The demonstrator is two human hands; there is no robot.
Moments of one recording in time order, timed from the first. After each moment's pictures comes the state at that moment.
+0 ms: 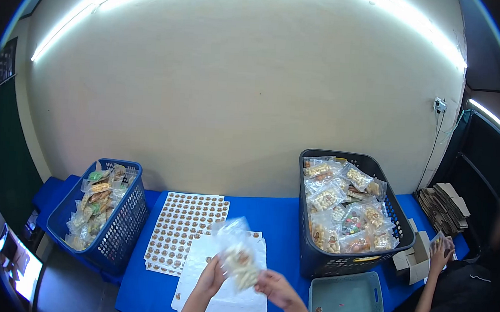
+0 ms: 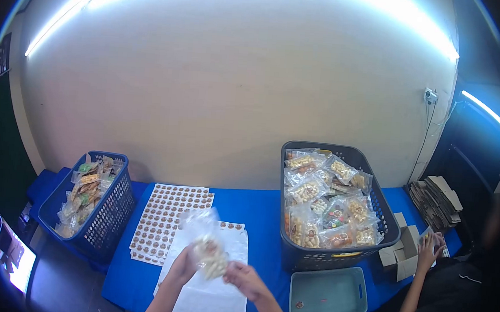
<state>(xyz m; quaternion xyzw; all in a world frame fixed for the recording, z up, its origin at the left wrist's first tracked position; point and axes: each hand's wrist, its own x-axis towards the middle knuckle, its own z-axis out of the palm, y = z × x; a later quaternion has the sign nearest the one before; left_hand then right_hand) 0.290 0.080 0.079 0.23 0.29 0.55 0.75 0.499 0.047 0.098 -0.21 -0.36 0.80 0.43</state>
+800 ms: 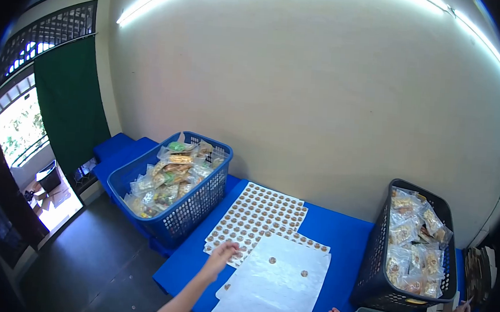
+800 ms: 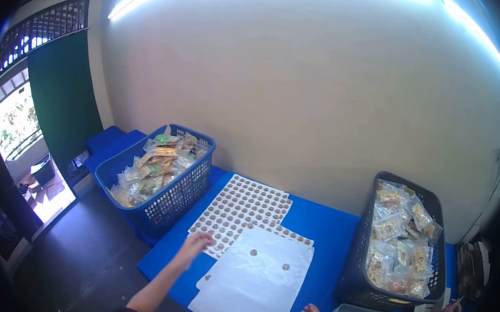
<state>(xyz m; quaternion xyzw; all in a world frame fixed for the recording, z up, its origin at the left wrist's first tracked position) 0.125 0.034 0.098 0.36 0.58 0.57 0.45 0.521 0.010 0.000 -0.40 -0.07 0.72 0.57</state>
